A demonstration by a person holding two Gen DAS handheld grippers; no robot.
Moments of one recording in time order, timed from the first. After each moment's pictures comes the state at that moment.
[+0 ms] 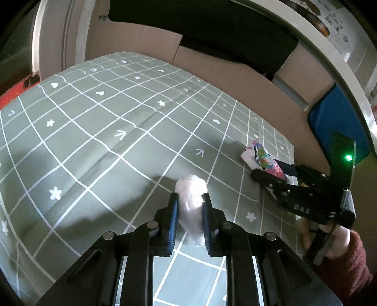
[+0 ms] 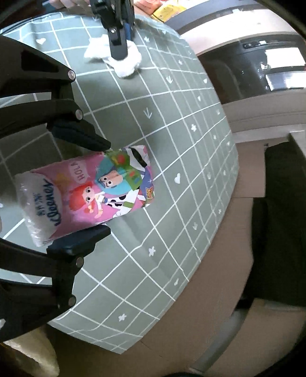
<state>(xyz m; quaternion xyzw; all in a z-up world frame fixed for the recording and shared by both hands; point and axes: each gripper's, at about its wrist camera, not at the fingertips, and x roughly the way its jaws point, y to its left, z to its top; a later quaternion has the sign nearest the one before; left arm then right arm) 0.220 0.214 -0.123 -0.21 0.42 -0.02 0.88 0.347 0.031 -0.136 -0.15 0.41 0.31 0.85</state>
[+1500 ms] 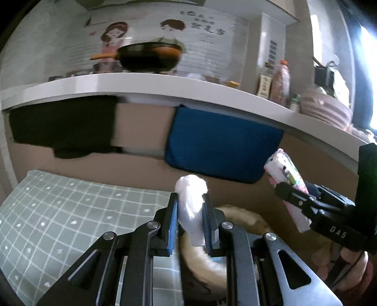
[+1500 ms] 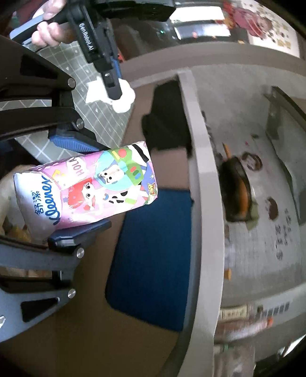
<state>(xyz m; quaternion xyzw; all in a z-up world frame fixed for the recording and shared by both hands) 0.203 -0.041 0.057 -0.05 0.23 -0.20 0.95 0.198 -0.231 0.046 0.01 0.19 0.12 0.97</state>
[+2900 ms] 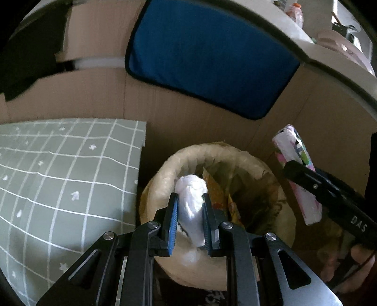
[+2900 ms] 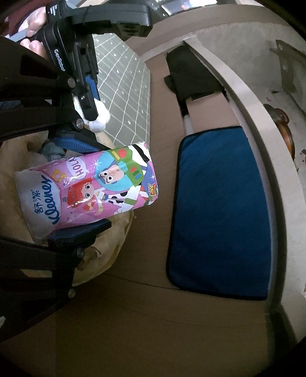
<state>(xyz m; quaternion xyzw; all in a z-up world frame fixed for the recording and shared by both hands) 0.290 -0.123 -0.081 -0.05 0.40 -0.25 0.88 0.250 -0.299 -0.057 0.07 0.30 0.06 0.95</state>
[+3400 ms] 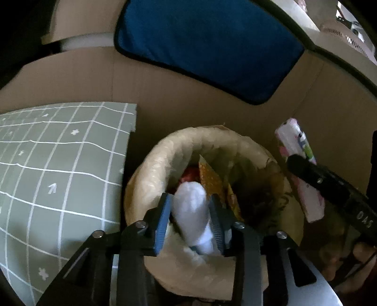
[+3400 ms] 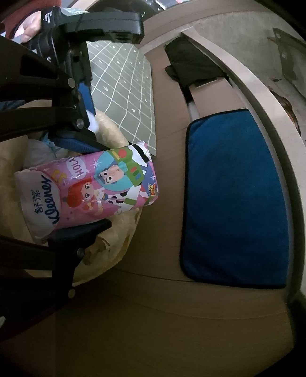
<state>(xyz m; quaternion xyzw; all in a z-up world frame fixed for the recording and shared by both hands) 0.303 -0.134 -0.104 -0.05 0.42 -0.27 0.86 0.271 -0.306 -0.074 0.08 0.32 0.04 0.94</state>
